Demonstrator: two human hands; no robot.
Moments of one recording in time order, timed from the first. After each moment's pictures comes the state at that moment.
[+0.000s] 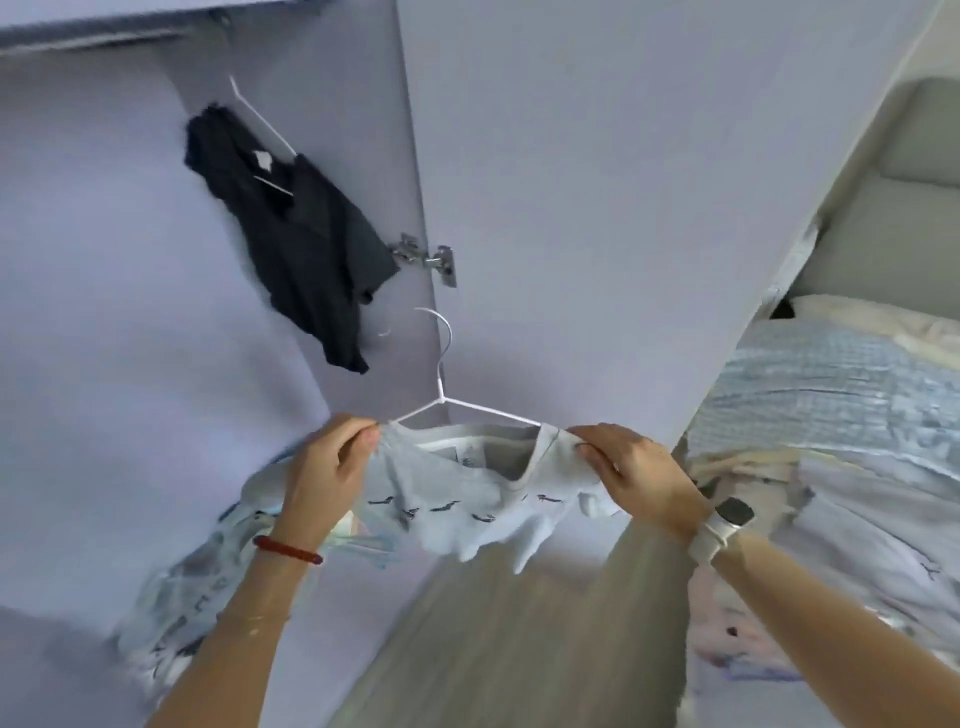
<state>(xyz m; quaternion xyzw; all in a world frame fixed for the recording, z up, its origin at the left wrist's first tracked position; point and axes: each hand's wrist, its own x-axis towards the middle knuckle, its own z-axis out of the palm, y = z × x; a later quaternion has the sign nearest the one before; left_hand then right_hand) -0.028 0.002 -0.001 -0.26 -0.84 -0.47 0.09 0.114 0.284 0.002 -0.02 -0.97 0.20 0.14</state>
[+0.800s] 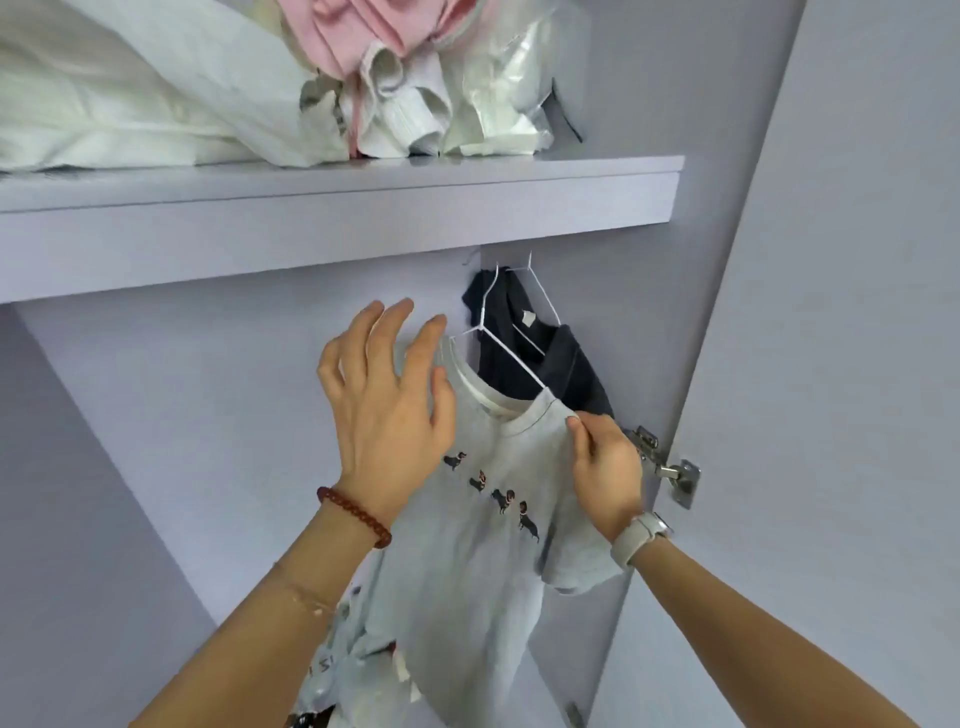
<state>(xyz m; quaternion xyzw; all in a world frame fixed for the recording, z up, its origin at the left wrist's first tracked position) -0.146 -0.060 0.165 -0.10 -0.80 -0.10 0.58 -0.177 0.134 0.092 0.04 -0.87 0.41 0.27</state>
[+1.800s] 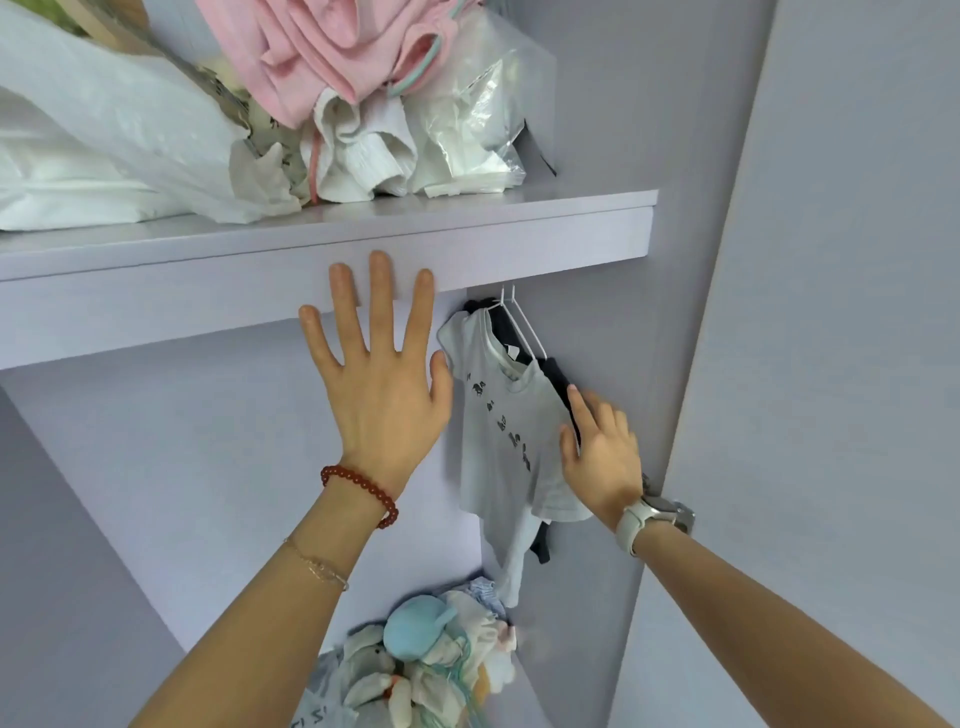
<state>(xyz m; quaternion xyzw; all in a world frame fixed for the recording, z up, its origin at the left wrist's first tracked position) -0.210 -0.039 0.203 -0.01 -0.82 0.03 0.57 -0.256 0.160 0.105 0.06 -0.93 0.24 0.28</state>
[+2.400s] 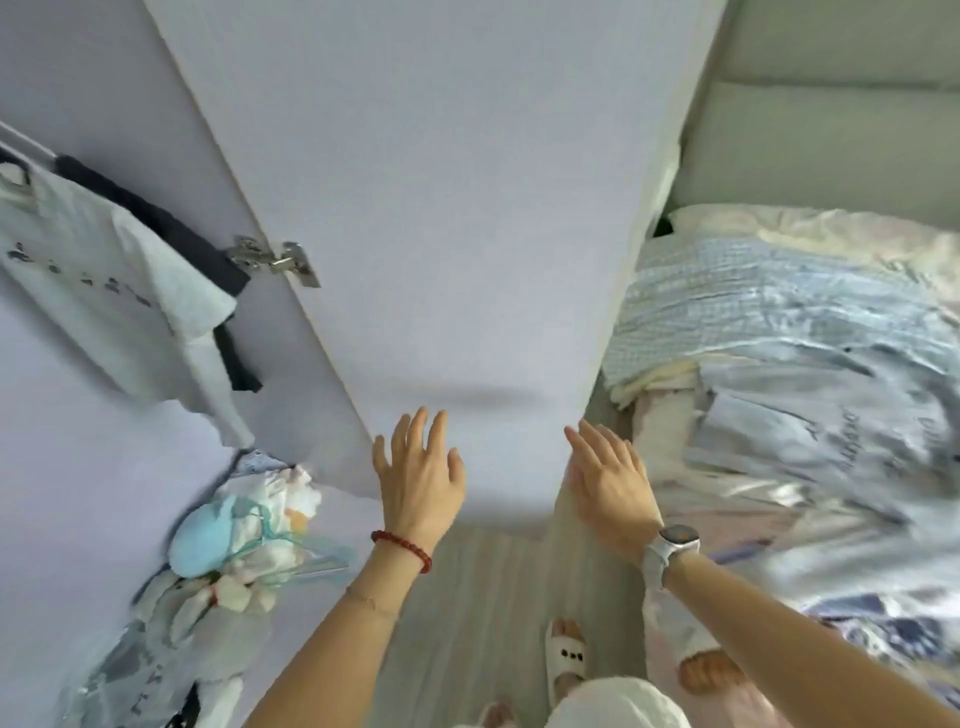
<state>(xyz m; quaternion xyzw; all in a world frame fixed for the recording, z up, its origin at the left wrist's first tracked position) -0.012 0.140 -0.059 -0.36 -0.92 -0.17 0.04 0.135 0.294 -0.079 -0.29 -0.94 0.15 0.10</state>
